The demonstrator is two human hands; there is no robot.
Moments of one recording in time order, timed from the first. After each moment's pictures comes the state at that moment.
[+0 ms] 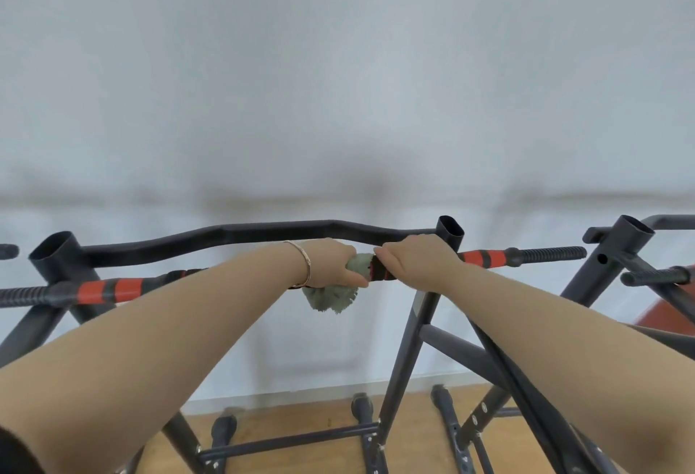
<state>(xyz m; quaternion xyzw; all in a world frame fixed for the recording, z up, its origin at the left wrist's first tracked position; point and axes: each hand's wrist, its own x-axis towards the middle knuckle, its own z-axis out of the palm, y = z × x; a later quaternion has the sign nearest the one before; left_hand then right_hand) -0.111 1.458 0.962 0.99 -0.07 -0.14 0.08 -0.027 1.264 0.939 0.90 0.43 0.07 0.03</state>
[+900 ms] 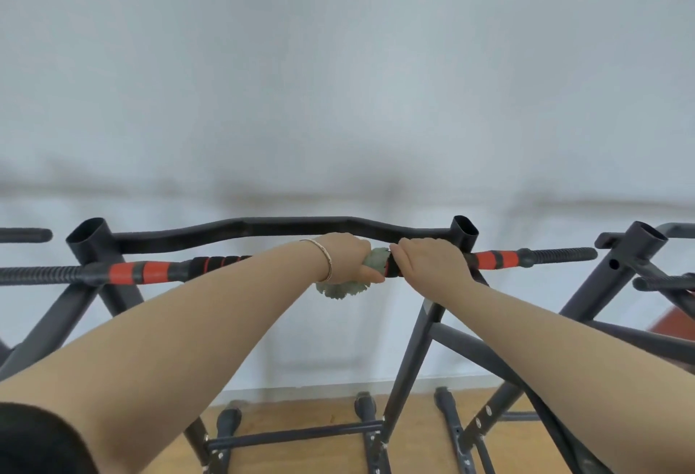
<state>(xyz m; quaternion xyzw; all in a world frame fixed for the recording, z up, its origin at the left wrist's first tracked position) -0.116 1.459 0.959 0.99 -0.07 -0.11 0.07 -0.055 1.265 0.921 0.86 0.43 0.25 0.14</state>
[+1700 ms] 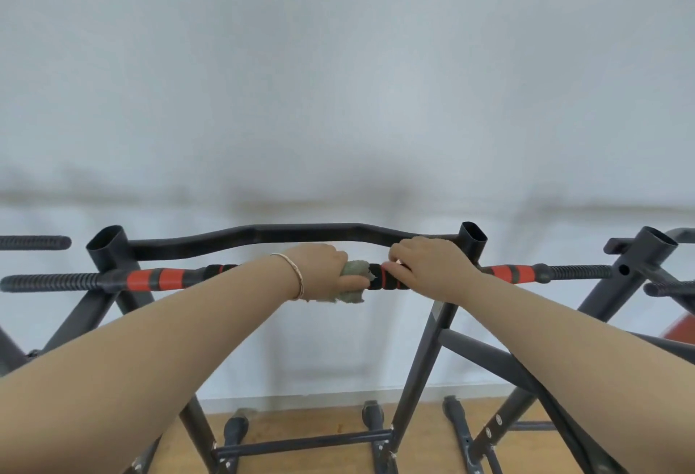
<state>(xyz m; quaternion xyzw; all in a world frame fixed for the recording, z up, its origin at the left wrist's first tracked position) -0.158 1.496 0.965 0.99 -0.04 -0.09 0.04 -0.057 1.277 0.942 0.88 0.45 0.14 0.01</state>
